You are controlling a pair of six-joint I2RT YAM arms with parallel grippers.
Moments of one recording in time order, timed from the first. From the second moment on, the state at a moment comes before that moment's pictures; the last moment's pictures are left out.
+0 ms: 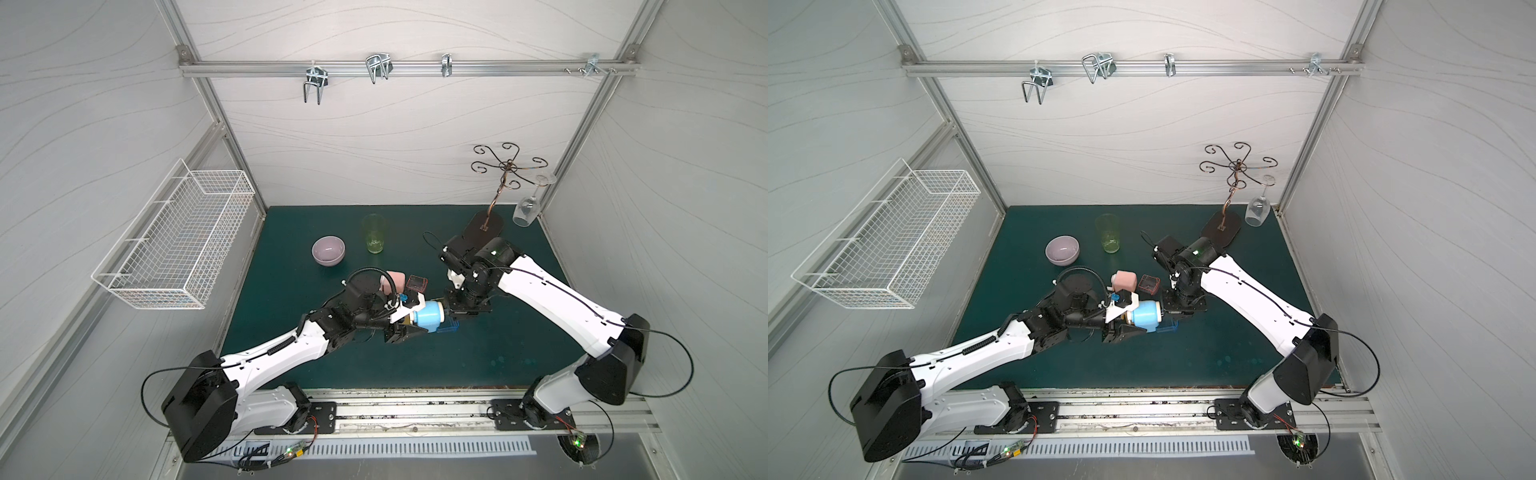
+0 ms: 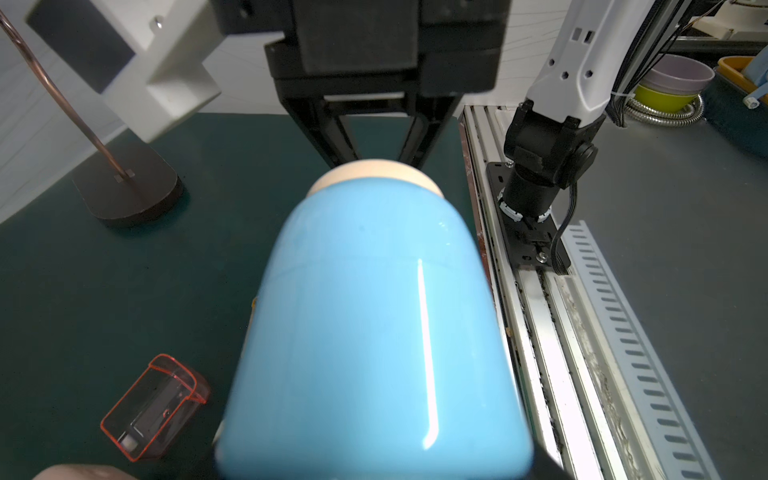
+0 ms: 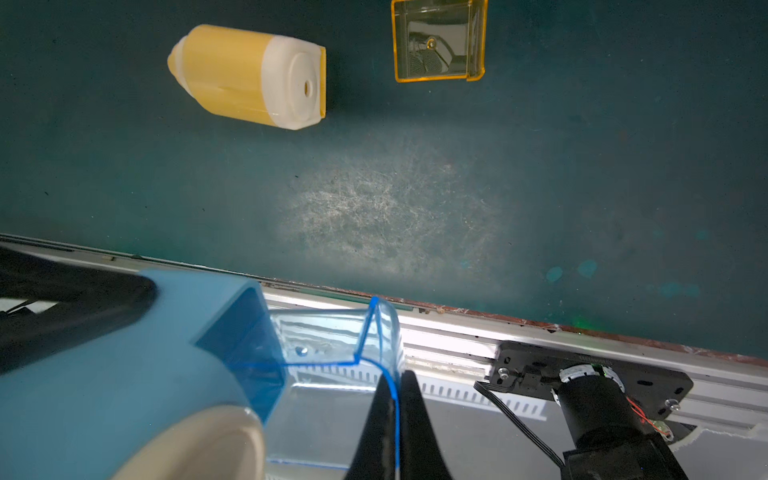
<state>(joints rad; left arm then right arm) -0.77 1.19 0.68 0.03 0.65 0.32 0.82 1.51 1.49 -1.42 -0.18 0.67</state>
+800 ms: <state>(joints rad) -0.78 1.17 0.69 0.07 0.56 0.31 0.64 1.34 1.28 -1.06 -0.50 0.85</state>
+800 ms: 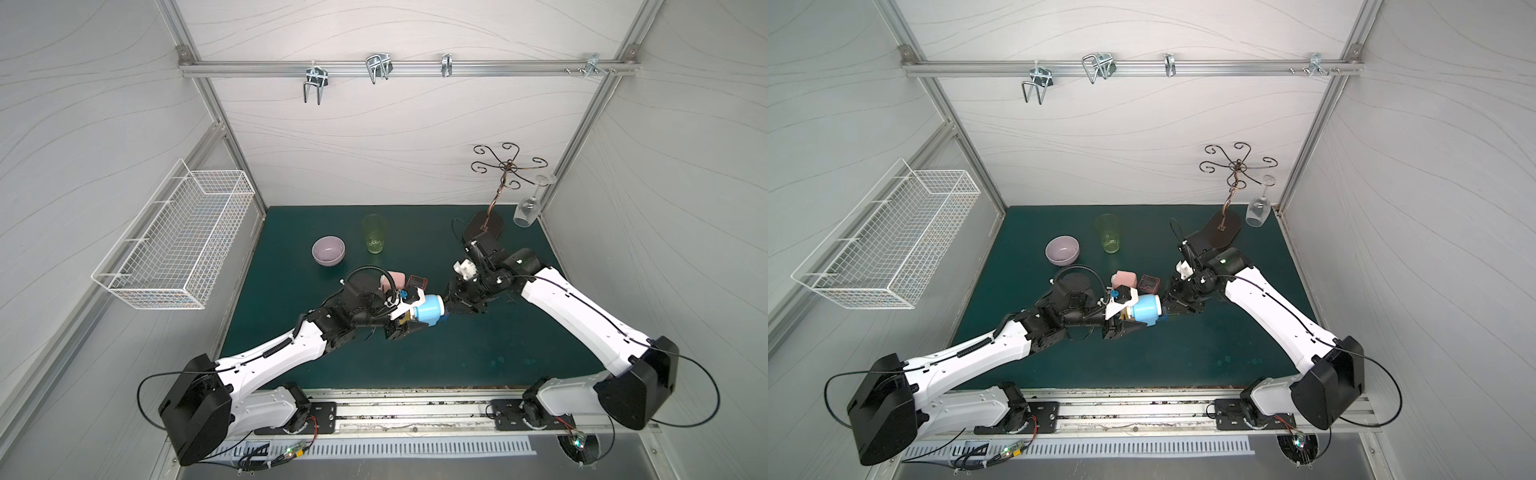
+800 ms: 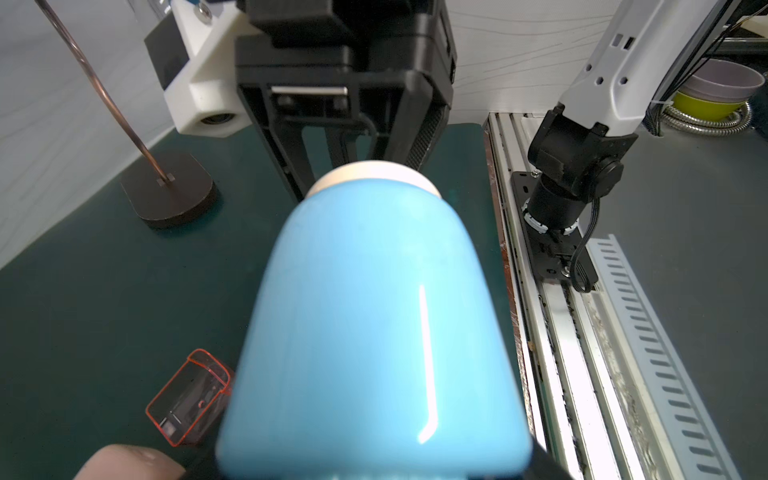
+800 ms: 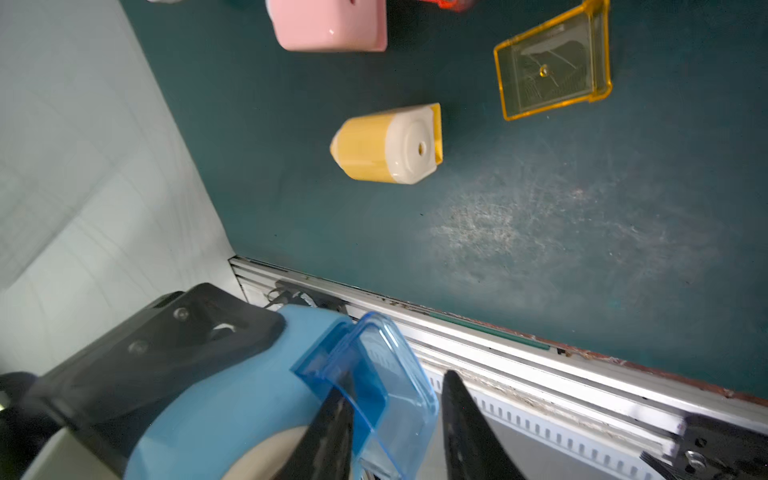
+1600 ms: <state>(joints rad) -0.82 1.17 0.54 0.44 0.43 0.25 0.56 1.12 1.21 -0.92 -0.72 0.93</state>
